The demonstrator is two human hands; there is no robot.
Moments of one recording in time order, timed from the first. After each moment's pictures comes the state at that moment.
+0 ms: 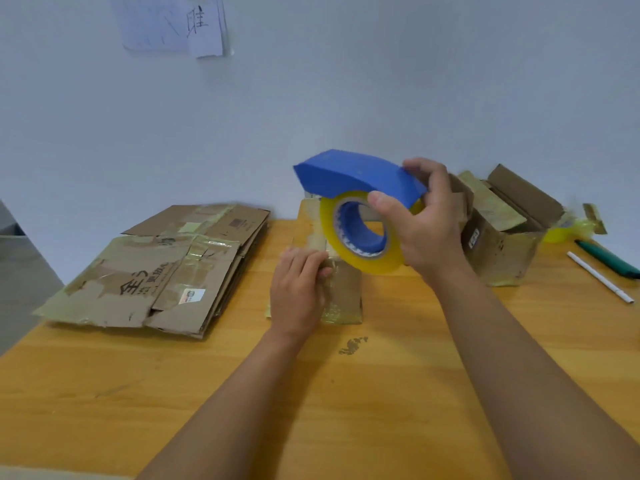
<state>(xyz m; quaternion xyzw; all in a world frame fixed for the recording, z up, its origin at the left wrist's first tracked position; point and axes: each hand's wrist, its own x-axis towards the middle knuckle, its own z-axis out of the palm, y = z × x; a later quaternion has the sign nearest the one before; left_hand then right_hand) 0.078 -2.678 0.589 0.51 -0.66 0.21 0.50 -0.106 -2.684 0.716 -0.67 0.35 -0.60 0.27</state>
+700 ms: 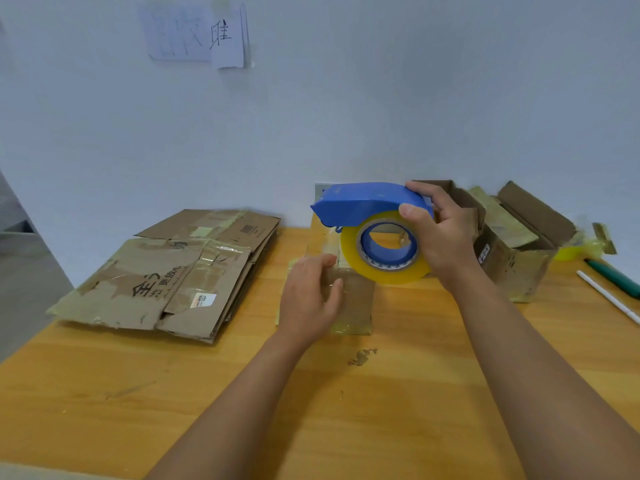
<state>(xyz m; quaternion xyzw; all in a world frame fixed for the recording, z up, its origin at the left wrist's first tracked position) 0.082 -2.662 0.606 0.54 -0.67 0.02 0.51 -0.112 -2.716 0.710 -0.67 0.35 -0.57 0.32</state>
